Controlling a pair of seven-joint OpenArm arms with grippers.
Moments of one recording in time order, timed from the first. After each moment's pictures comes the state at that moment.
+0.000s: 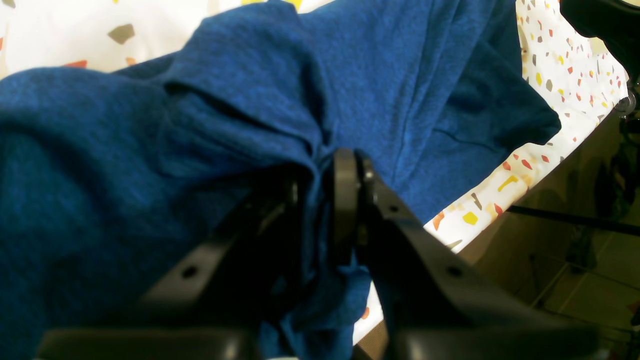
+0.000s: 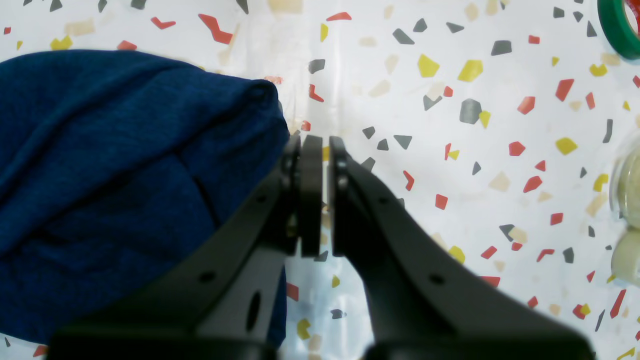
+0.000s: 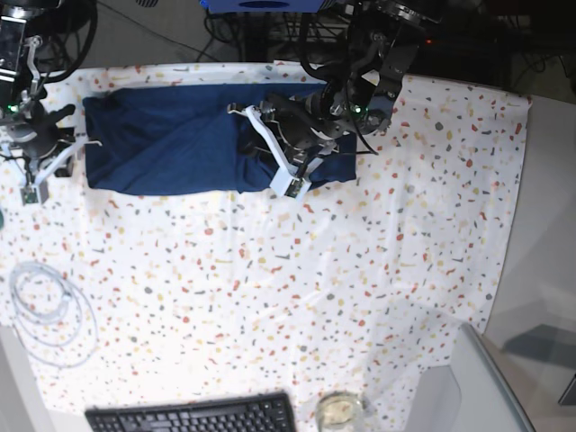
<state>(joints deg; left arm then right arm) 10.7 -4.3 20.1 87.0 -26.2 -12.0 42.0 -15.3 11.7 20.1 84.9 8.6 19.4 -35.2</state>
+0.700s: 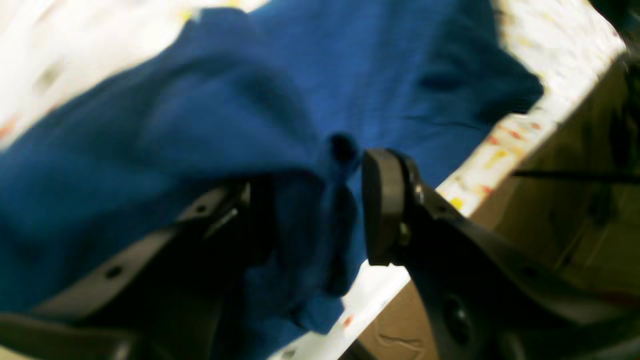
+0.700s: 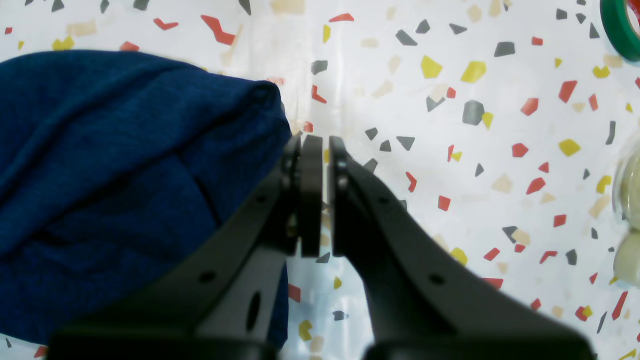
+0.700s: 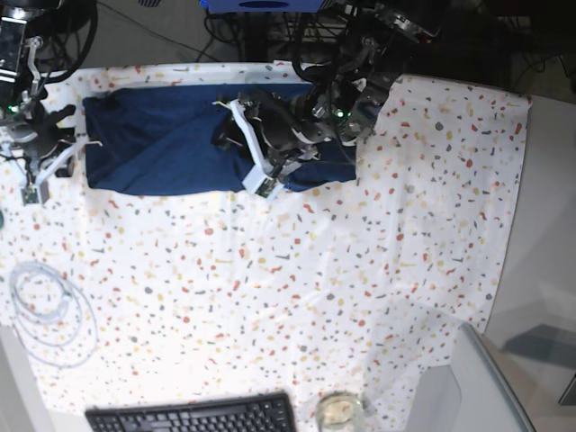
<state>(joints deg) 6.1 -6.0 29.8 86.2 -26.1 -12.0 42.1 -15.2 11.7 19.9 84.8 8.6 19.4 -35.2</state>
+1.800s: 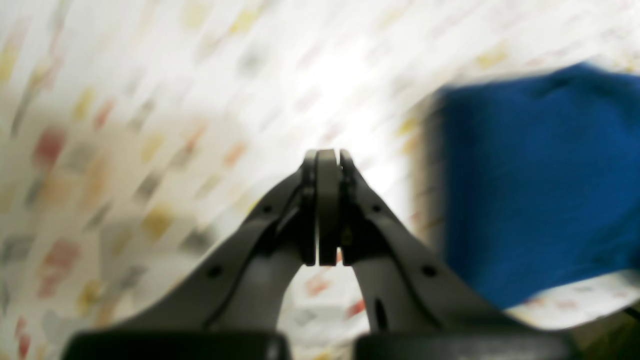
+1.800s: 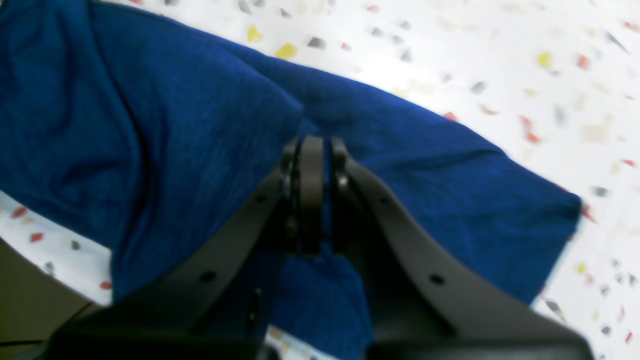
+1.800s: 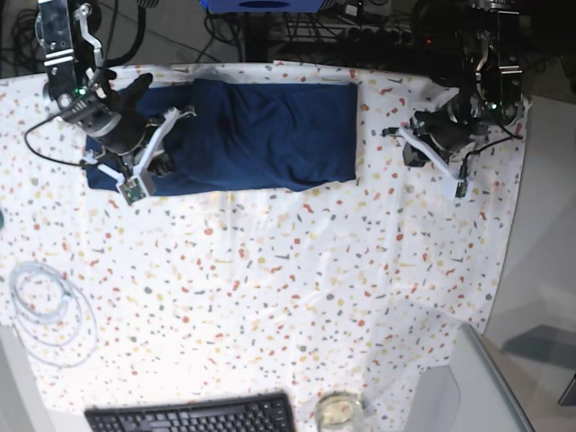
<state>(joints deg) 19.1 -15.8 -9.7 92.1 -26.4 -12.4 45.1 -17.7 10.4 -3.3 94.8 8.9 19.3 -35.4</state>
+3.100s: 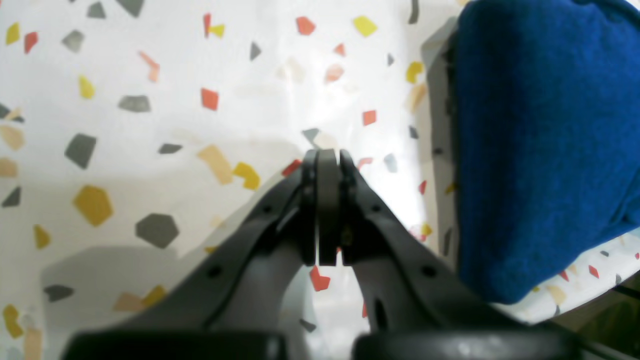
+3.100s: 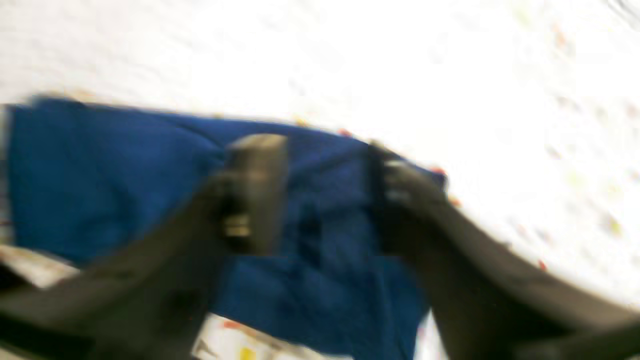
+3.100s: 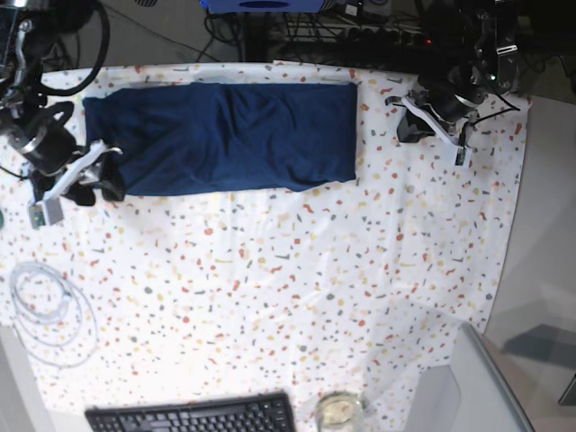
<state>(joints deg) 20.7 -14.7 -12.5 80.3 -26.4 -27.7 30.6 -16.1 10.2 22.1 95.9 31.2 31.3 -45.0</state>
